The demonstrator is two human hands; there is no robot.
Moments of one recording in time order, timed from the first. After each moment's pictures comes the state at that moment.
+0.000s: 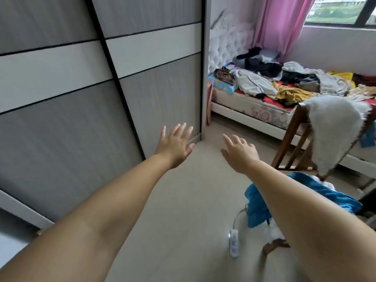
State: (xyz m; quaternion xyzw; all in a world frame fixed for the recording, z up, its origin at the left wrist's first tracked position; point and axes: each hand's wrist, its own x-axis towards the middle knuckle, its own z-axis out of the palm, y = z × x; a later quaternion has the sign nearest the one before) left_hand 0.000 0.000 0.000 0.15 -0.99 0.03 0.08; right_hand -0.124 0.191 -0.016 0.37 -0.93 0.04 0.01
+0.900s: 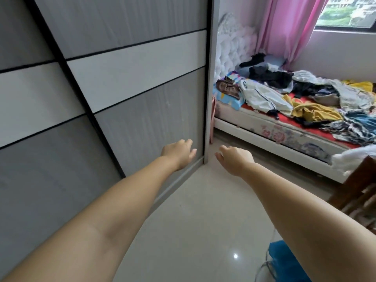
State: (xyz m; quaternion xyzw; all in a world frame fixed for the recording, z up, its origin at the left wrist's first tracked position) left_hand -0.274 -0.228 -0.004 0.18 -0.98 -0.04 -0.02; right_hand -0.380 -0.061 -0.028 0.38 -0.92 0.03 -0.01
